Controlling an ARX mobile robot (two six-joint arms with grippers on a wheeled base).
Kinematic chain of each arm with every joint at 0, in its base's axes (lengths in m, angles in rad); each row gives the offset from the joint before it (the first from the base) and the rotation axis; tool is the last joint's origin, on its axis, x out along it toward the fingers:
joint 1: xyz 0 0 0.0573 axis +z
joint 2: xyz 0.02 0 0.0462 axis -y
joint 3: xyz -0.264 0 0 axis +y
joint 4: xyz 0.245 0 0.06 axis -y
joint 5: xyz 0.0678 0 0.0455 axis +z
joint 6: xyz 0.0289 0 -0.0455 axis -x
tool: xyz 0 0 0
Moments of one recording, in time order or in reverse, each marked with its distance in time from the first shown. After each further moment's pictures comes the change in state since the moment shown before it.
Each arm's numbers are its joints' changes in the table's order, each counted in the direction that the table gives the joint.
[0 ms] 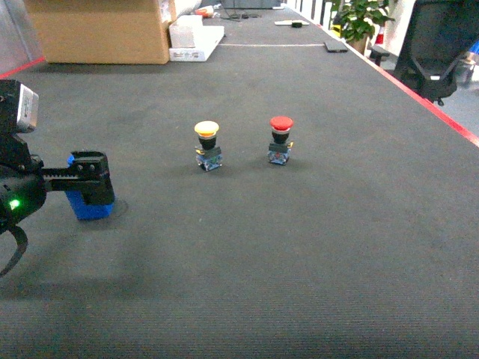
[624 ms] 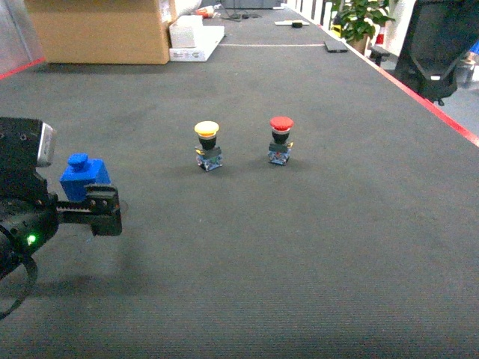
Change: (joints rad) left arm -0.014 -0.139 0.012 0.129 0.053 -0.058; right arm 0.000 0.000 0.000 0.000 0.000 0.000
